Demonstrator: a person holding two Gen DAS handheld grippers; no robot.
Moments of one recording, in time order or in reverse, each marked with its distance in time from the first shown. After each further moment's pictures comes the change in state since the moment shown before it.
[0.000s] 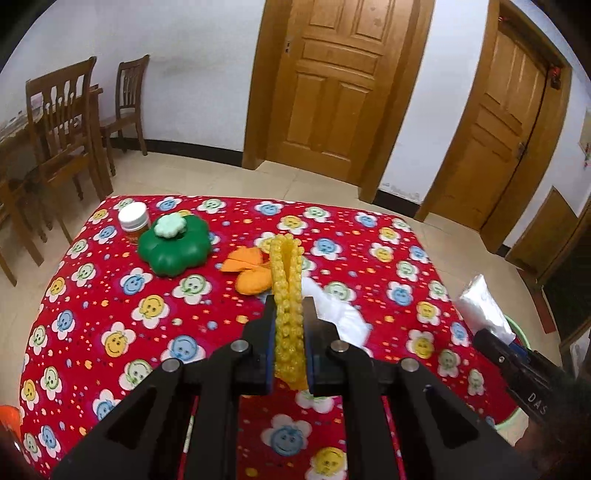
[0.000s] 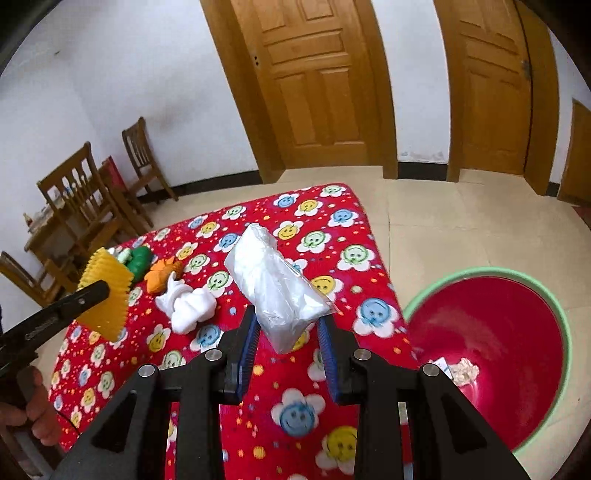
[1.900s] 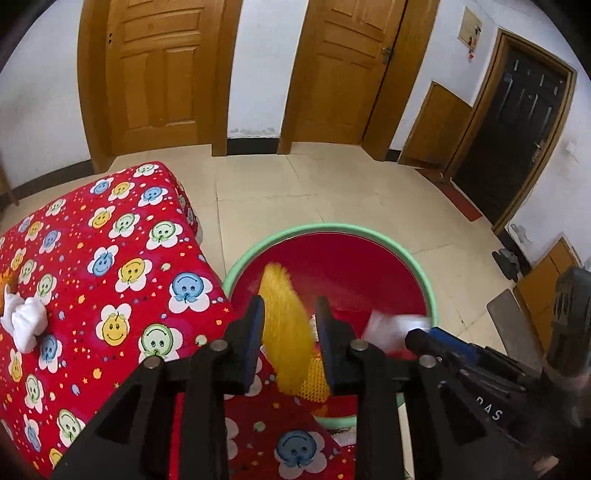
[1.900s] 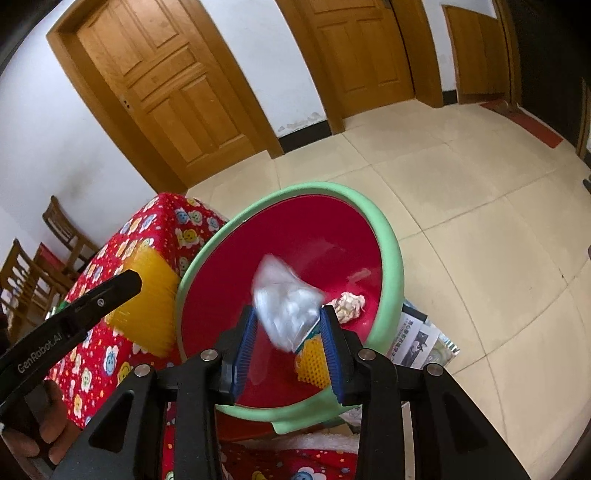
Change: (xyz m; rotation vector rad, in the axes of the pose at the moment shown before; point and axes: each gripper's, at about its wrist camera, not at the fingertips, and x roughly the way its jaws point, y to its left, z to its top) left arm 0.044 -0.248 -0.073 0.367 0.178 -0.367; right arm -0.070 -0.188 -0.076 0.409 0.012 -0.194
